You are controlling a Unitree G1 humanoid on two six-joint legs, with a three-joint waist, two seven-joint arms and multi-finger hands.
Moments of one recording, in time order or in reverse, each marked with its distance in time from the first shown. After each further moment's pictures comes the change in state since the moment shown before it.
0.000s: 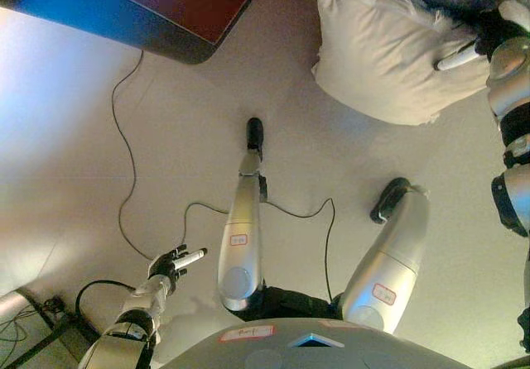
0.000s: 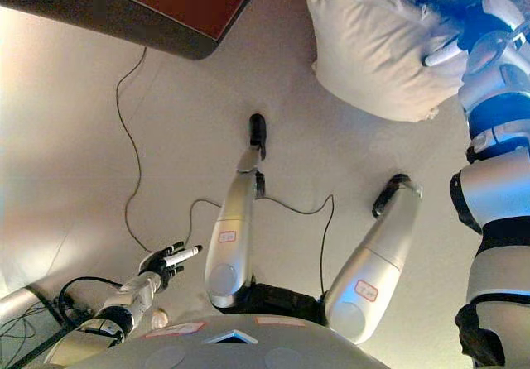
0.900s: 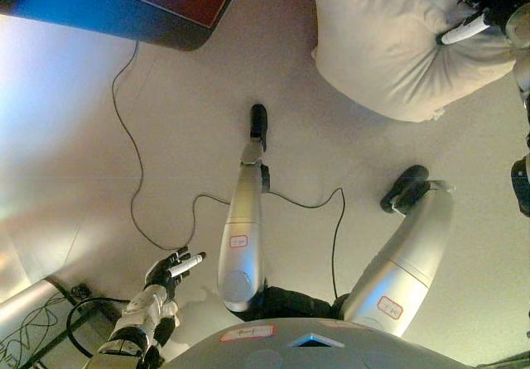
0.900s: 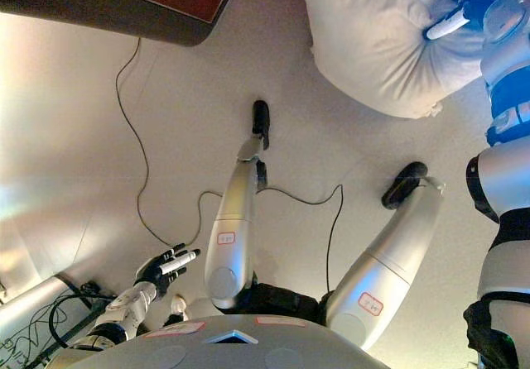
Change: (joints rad) left arm 0.079 0.001 0.076 -0.027 0.000 -0.106 -0.125; right arm -0.070 -0.042 0.050 0.007 0.013 -0.114 0.124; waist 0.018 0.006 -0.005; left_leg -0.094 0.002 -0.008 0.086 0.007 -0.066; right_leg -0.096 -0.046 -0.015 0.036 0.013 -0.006
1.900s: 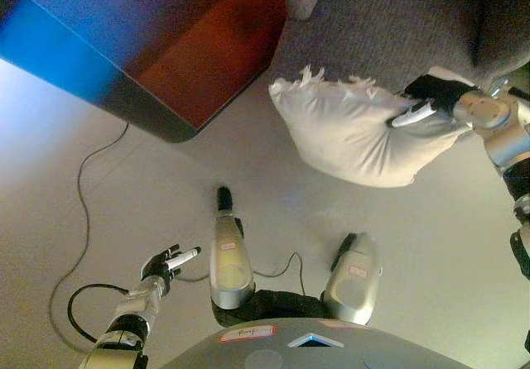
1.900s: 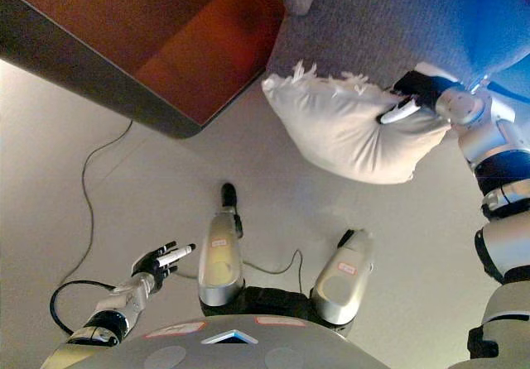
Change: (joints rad) left arm -0.028 0.008 0.039 -0.084 0.066 0.203 0.171; right arm 0.505 -0.117 -0.093 -0.459 0.146 -0.075 0.182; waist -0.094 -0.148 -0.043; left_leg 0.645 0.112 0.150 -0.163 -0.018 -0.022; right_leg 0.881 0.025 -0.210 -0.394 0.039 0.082
